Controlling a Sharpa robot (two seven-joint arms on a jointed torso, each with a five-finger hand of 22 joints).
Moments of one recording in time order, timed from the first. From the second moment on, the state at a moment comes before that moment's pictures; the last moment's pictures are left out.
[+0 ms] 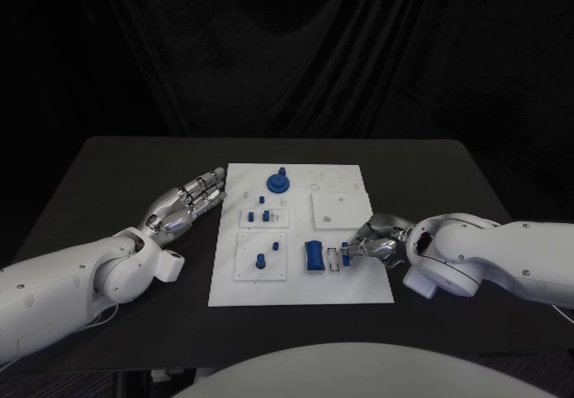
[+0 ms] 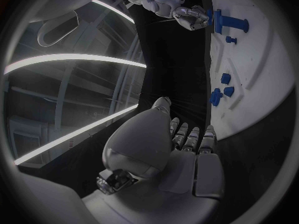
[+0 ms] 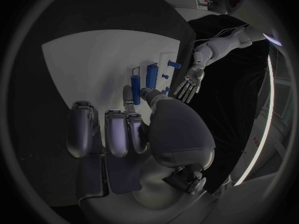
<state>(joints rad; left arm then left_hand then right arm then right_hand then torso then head) 1.07 -0.83 -0.21 1.32 -0.19 0.09 0.65 1.60 0.22 -0.11 0.26 0.54 0.22 0.03 0.03 0.03 0.02 0.09 0.17 0.02 0.00 0.14 0.00 0.00 0.14 0.01 0.22 0.01 0.04 1.15 -1.10 -0.25 1.87 -0.78 -0.34 -0.41 1.23 -0.02 0.27 0.10 0.54 0.94 0.08 0.28 0.65 1.47 -0.01 1.57 1.31 1.47 -0.07 1.47 1.31 0.04 1.47 0.04 1.37 1.31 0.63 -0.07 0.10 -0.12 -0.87</state>
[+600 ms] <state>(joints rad) 1.07 -0.83 -0.21 1.32 -0.19 0.09 0.65 1.60 0.22 -0.11 0.26 0.54 0.22 0.04 0.03 0.03 0.02 0.09 0.18 0.03 0.00 0.14 0.00 0.00 0.14 0.01 0.22 0.01 0.04 1.15 -1.05 -0.25 1.82 -0.82 -0.29 -0.41 1.19 -0.03 0.34 0.05 0.49 0.93 0.08 0.29 0.64 1.47 0.00 1.57 1.31 1.47 -0.07 1.47 1.31 0.04 1.47 0.04 1.37 1.31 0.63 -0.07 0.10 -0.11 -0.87</state>
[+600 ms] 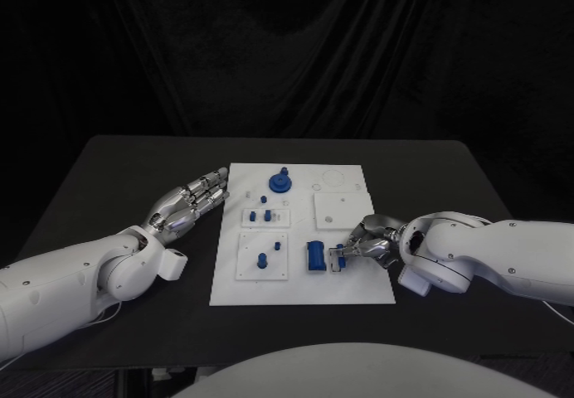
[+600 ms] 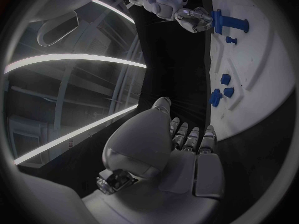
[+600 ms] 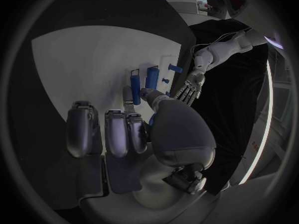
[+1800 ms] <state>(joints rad) 1.07 -0.83 -0.21 1.32 -0.19 0.10 0.64 1.60 0.22 -0.11 0.26 0.54 0.23 0.04 0.03 0.03 0.02 0.09 0.18 0.03 0.00 0.14 0.00 0.00 0.14 0.01 0.22 0.01 0.04 1.15 -1.03 -0.25 1.81 -0.89 -0.25 -0.43 1.07 -0.01 0.28 0.12 0.34 0.92 0.08 0.29 0.62 1.47 0.00 1.57 1.31 1.47 -0.07 1.47 1.31 0.04 1.46 0.04 1.35 1.31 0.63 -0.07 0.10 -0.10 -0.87</state>
